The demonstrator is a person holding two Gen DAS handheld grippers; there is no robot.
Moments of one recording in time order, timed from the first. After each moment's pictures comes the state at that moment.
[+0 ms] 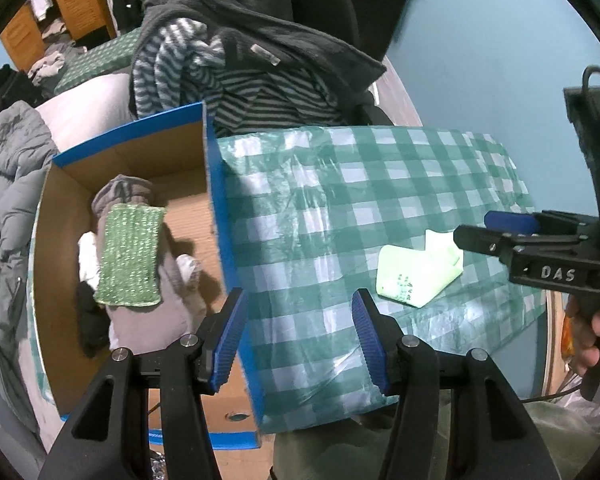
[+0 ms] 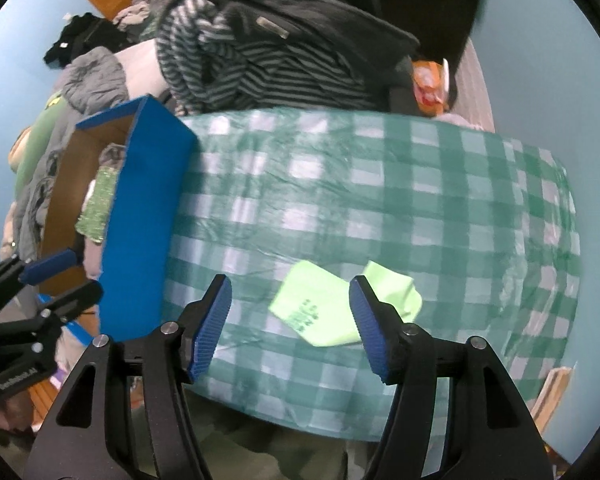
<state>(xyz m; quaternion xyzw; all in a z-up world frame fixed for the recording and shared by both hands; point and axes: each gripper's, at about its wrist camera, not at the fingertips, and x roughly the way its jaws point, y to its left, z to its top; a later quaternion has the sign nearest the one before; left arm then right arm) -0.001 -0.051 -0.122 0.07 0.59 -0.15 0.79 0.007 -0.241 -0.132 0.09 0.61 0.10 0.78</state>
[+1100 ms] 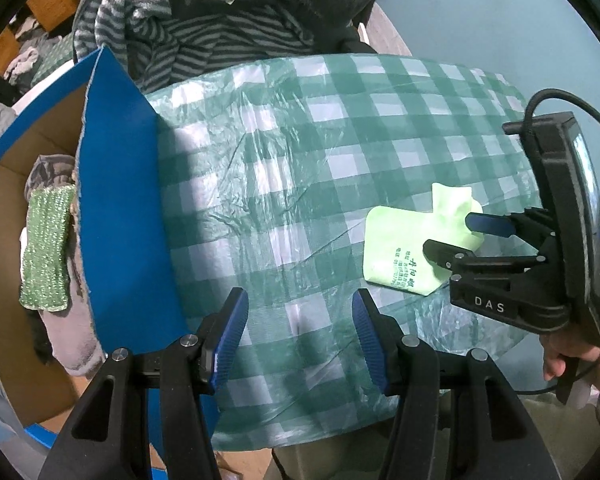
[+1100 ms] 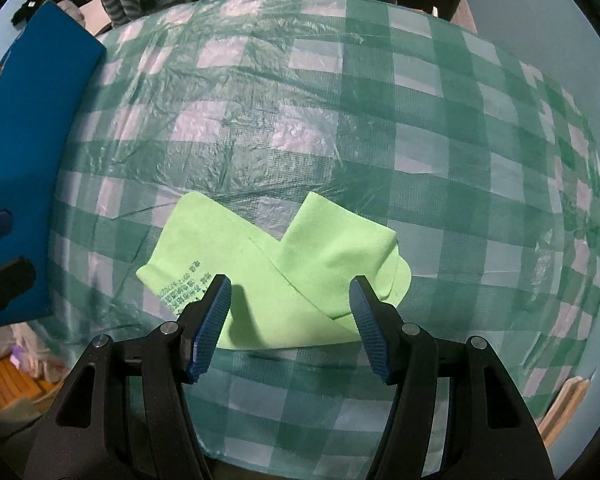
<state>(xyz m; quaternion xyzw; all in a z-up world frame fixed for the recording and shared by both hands) 0.001 -0.104 -0.202 0.11 0.65 -0.15 0.74 -0.003 -0.267 -0.249 0.03 0.67 0.07 0.74</state>
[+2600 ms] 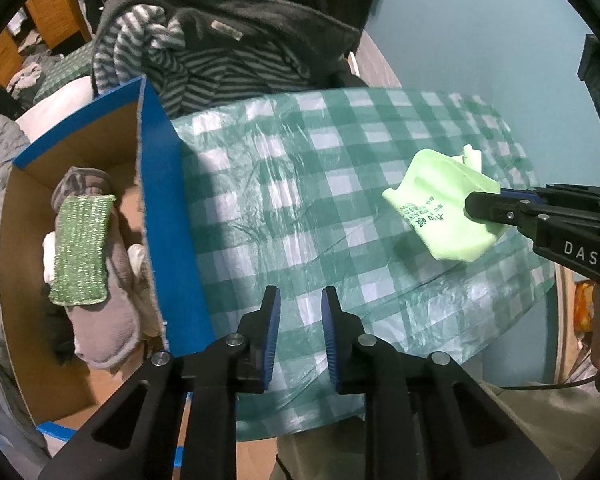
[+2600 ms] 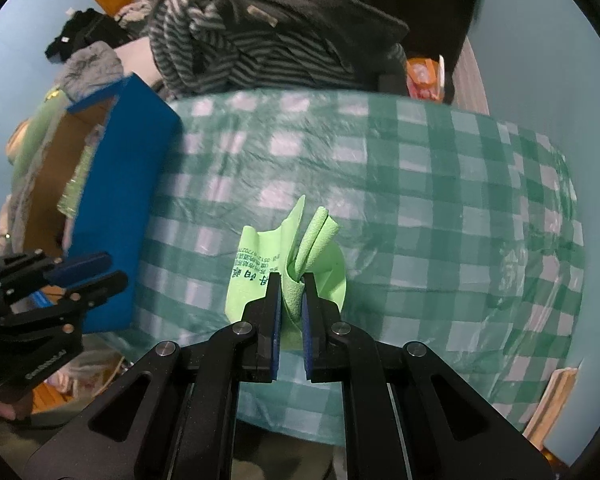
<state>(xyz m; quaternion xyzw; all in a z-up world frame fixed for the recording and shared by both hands) -0.016 -0.076 -0.155 0.09 0.60 -0.18 0.77 -0.014 -0.255 -0.148 0.08 0.60 0.11 0.79</state>
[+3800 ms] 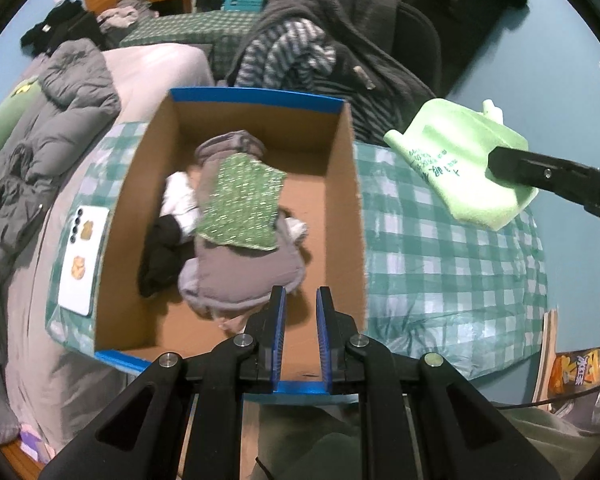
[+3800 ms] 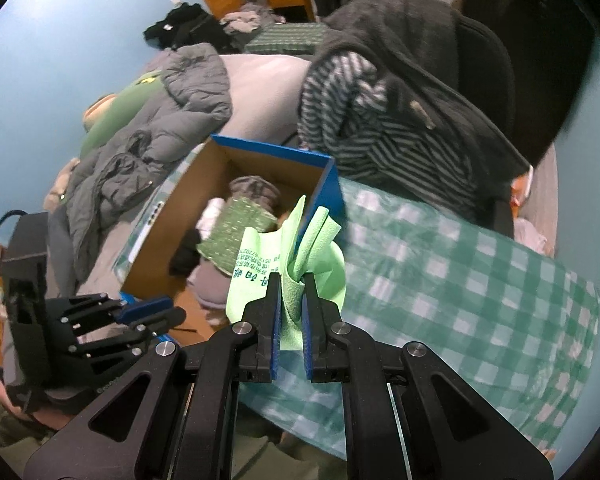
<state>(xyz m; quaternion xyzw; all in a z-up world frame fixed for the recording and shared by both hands) -0.035 0.072 -0.101 -0.04 0.57 -0.06 0.82 0.021 -0.108 -0.041 0.02 0.52 0.26 0.81</state>
